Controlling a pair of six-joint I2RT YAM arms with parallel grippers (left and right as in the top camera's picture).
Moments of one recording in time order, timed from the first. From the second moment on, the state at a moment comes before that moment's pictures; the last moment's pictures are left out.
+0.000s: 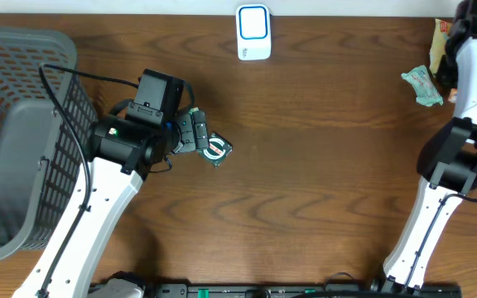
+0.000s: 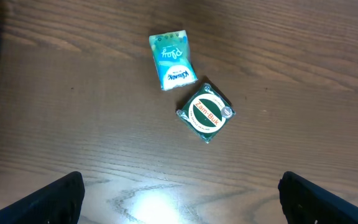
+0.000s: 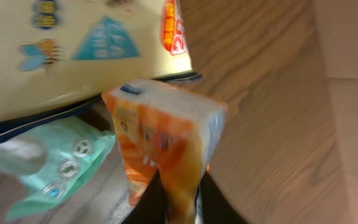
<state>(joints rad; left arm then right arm) -0.34 1.36 1.34 -1.07 -0.06 -0.46 -0.33 2.53 2.48 -1.28 0.51 0.07</state>
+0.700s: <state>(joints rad) -0.34 1.36 1.34 -1.07 -0.06 -0.46 -0.30 2.48 2.45 -1.27 -0.02 0.09</state>
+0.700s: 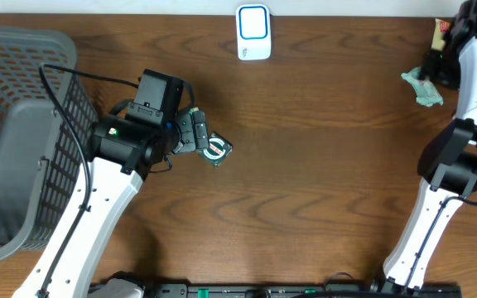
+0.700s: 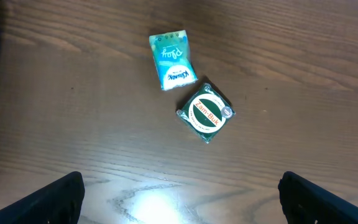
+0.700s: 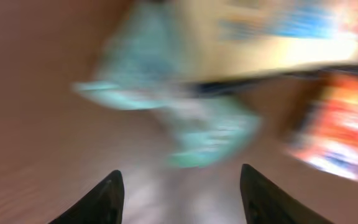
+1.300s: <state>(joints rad) -0.34 1.36 1.34 -1.07 -0.06 -0.46 0.15 2.45 2.42 -1.22 -0.67 -0.06</state>
